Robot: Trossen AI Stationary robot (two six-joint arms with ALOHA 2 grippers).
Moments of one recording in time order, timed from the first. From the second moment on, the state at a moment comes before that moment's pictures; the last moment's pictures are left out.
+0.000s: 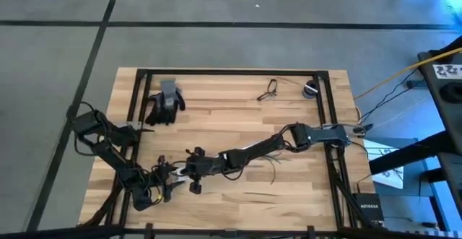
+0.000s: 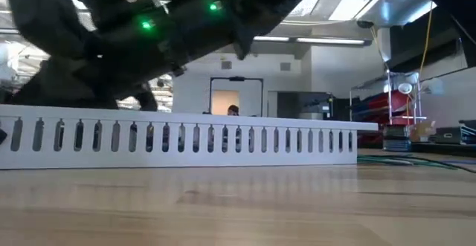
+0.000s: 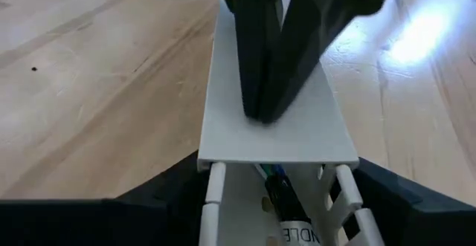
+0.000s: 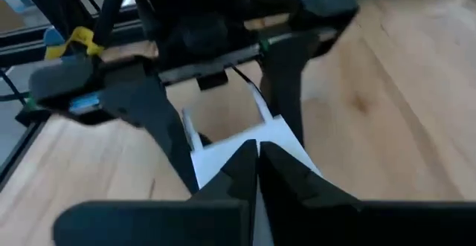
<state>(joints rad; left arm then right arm) -1.06 1.72 0.45 0.20 -1.08 -1.13 0.27 2.57 1.88 0.16 0.10 0.32</state>
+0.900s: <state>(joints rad) -1.16 1.59 0.46 0.01 -0.93 -1.23 0.28 2.58 1.88 0.17 0.10 0.29</state>
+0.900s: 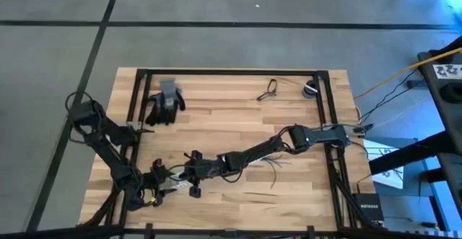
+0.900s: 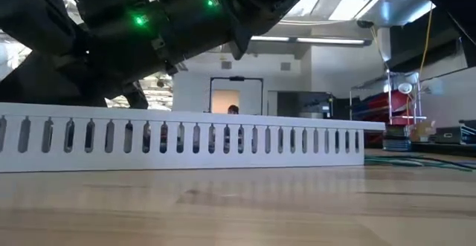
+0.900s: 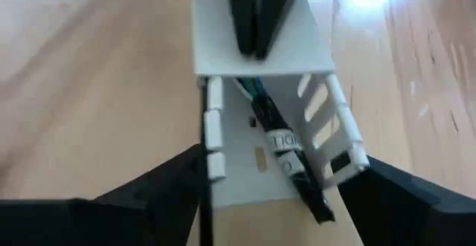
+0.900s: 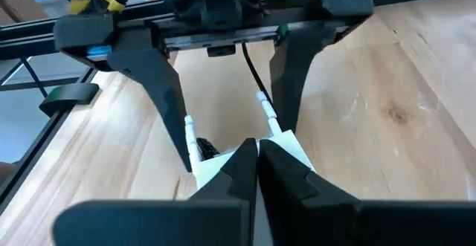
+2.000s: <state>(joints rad) -1.16 1.68 0.45 0.12 -1.02 -1.25 0.28 2.28 1.74 -0.33 0.15 0.18</state>
